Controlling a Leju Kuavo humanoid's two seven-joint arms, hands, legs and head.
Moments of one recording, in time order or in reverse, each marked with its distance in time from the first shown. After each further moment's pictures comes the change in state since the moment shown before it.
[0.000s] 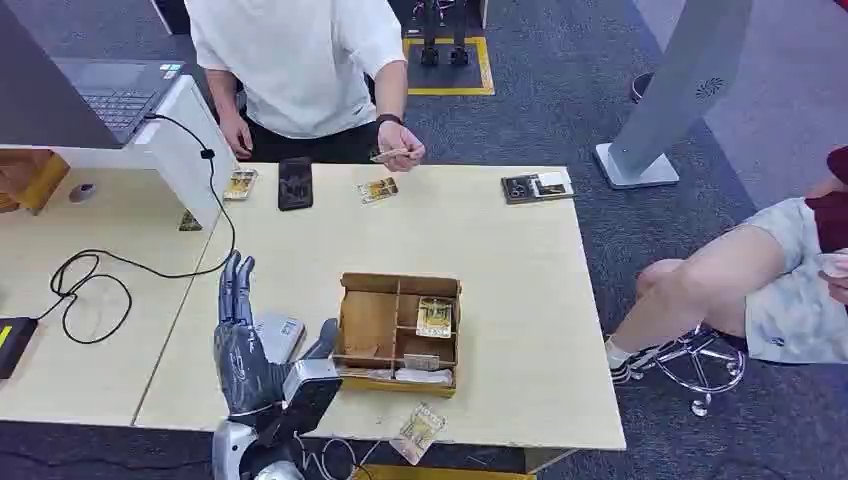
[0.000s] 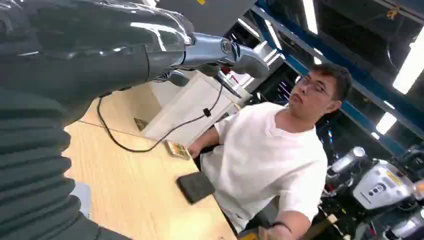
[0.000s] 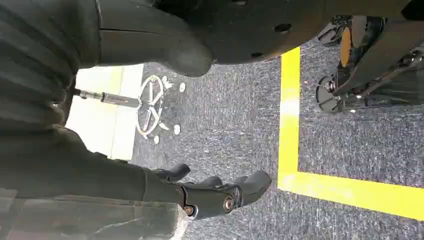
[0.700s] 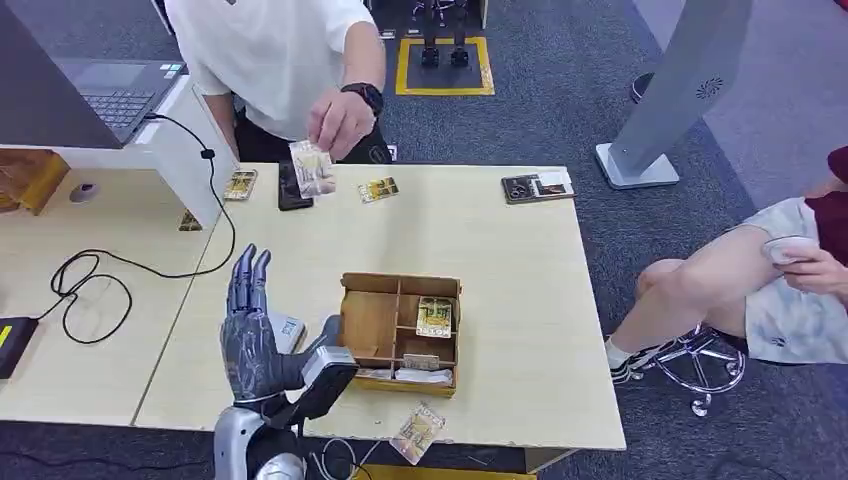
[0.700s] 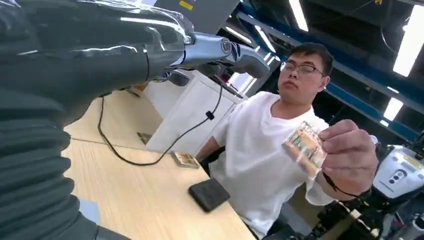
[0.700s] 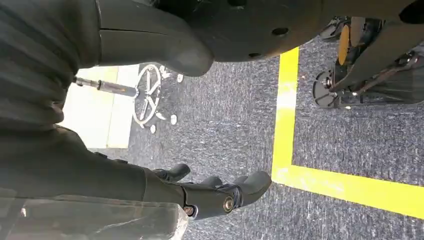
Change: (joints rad) left arm -0.081 0.085 -0.053 0.072 -0.124 0.000 0.166; right arm -0.001 0.000 -0.004 0.000 0.053 -0.017 -0.022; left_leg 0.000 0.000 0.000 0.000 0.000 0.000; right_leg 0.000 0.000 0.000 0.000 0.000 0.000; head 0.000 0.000
